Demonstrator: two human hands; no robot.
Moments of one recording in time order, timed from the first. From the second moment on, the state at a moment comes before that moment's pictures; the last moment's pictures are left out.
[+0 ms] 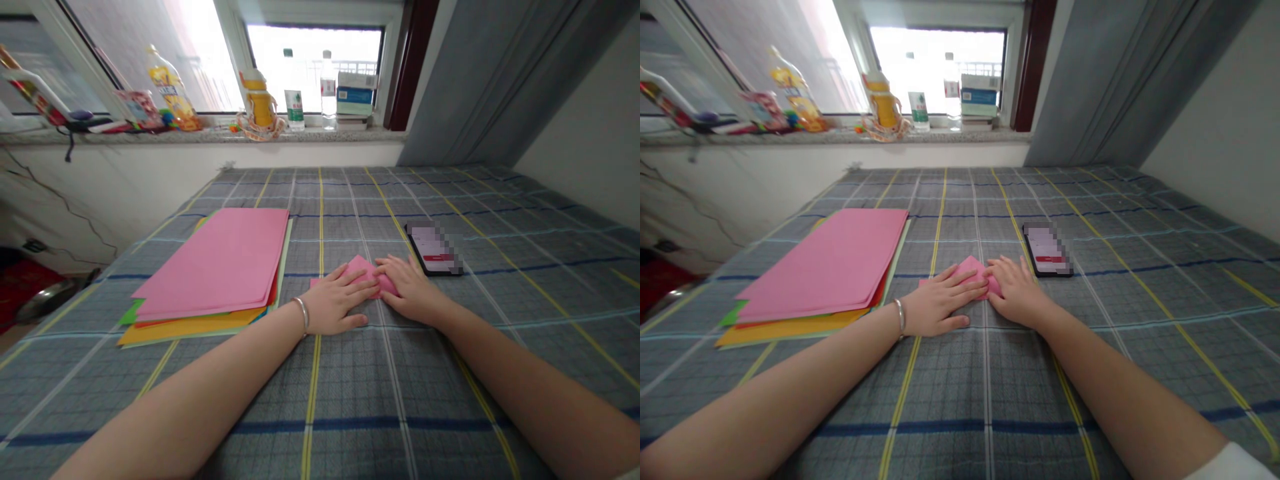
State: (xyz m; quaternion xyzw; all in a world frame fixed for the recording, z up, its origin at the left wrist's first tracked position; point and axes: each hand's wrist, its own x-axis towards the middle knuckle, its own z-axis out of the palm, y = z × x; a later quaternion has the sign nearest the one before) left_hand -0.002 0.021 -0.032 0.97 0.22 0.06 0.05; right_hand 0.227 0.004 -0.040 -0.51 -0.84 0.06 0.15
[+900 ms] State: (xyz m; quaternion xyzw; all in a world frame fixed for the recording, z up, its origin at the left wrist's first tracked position) left_hand -0.003 0.023 -0.030 0.98 0.19 0.05 0.05; right_hand 0.269 0.024 -0.055 -0.52 -0.82 0.19 0.10
